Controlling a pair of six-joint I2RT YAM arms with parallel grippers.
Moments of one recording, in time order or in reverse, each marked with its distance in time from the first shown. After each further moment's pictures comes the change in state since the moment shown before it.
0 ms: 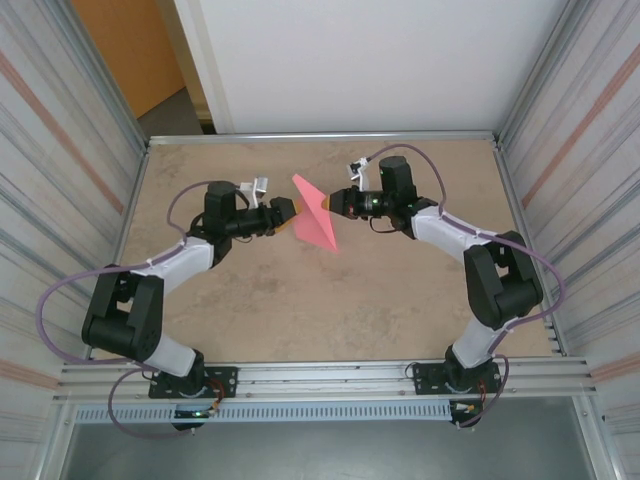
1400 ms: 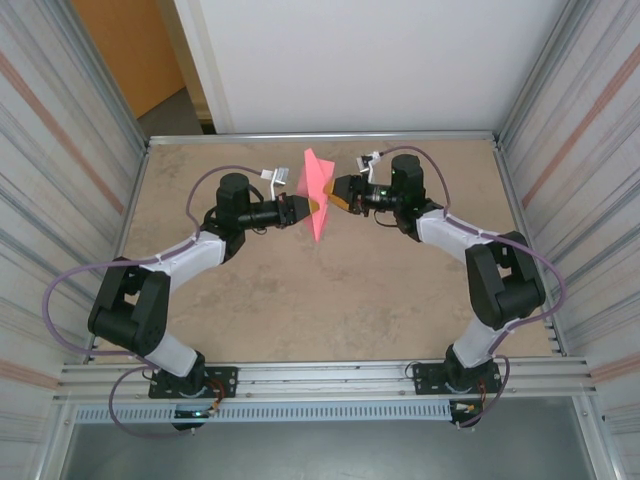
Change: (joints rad) left arm -0.076 0.047 0.078 0.125 0.086 0.011; right arm -0.052 -0.016 -0.051 0.200 -0.047 0.322
